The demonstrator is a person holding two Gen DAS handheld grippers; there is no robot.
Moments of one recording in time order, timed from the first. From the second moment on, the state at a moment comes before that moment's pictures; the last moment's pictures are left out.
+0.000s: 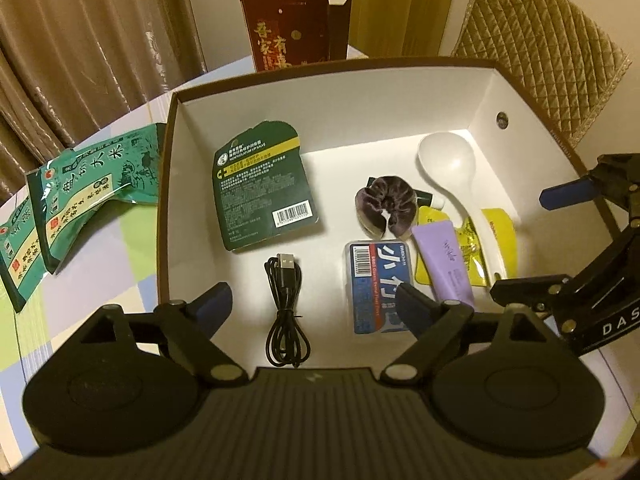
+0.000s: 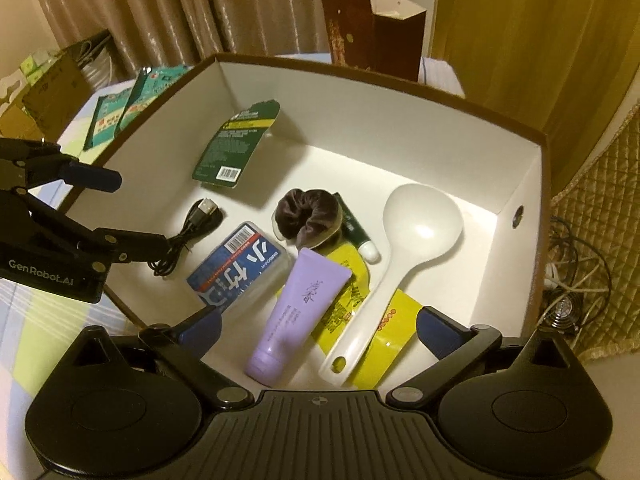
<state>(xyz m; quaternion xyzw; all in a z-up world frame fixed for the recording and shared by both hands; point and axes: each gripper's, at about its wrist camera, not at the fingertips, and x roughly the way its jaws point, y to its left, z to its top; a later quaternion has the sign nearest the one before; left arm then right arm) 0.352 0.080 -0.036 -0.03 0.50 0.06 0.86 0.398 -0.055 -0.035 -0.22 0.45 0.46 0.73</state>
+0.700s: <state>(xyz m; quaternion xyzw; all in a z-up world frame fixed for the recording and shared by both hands) 0.238 0.060 0.018 -0.04 0.43 0.08 0.90 0.324 -0.130 0.012 -0.17 0.38 0.49 0.77</state>
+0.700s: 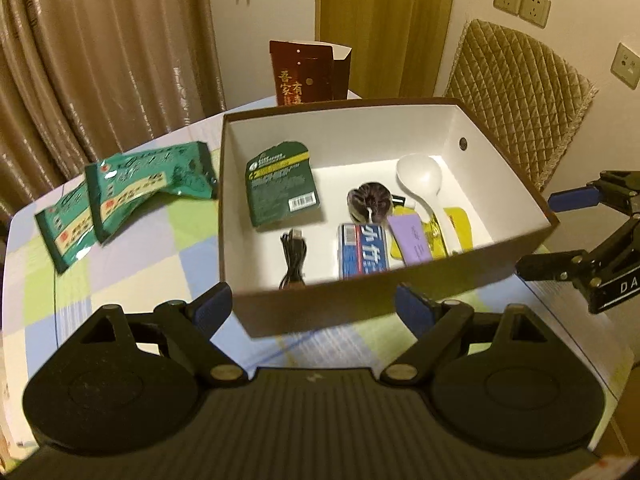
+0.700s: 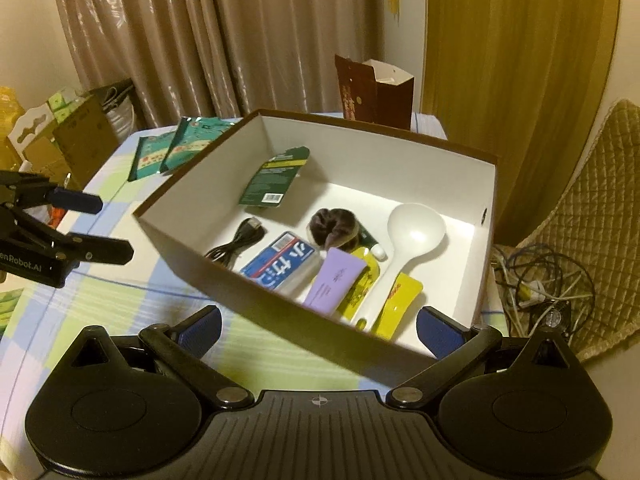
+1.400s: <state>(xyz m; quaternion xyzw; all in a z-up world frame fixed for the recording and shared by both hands) 0.155 0.016 -0.006 -0.05 0.46 0.07 0.88 0.251 -0.173 0.002 -0.18 0.37 0.48 0.78</state>
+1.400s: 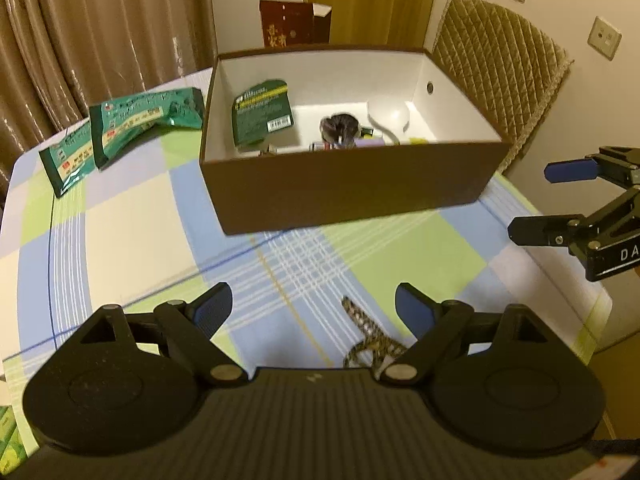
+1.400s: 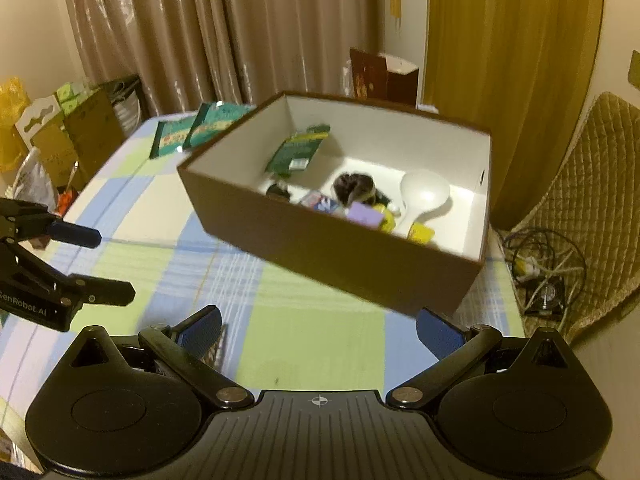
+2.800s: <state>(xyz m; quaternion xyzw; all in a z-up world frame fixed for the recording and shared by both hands) 0.107 -0.068 -0.086 -0.05 0.54 -0.04 0.84 0.199 -0.227 -0.075 -0.21 0.49 0.44 0.73</state>
